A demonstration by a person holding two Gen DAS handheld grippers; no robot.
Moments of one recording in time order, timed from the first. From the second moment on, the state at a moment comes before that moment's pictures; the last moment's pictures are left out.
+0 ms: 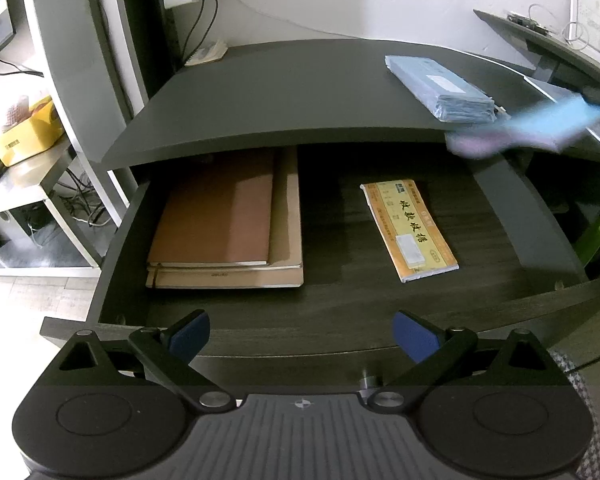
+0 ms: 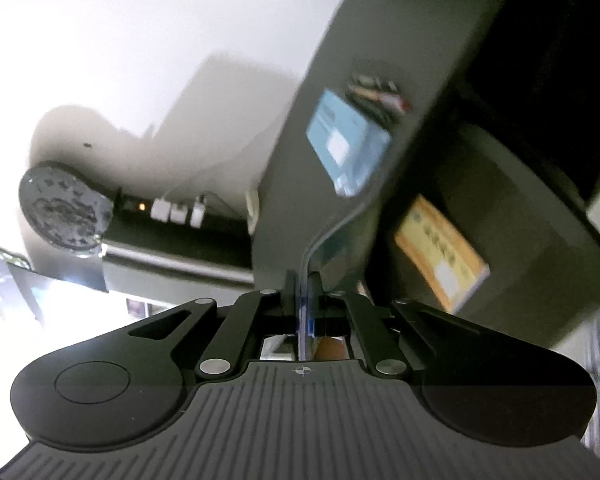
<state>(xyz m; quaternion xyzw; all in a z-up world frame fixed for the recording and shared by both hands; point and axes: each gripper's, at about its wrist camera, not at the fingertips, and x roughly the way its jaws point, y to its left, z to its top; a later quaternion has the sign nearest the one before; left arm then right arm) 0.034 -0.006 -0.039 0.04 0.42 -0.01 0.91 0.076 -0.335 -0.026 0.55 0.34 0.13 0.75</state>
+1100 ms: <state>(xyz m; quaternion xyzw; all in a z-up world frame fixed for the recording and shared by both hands) 0.039 0.008 -0.036 0.03 0.41 0.00 0.91 0.204 -0.229 -0.123 0.23 0.56 0.01 0.79</state>
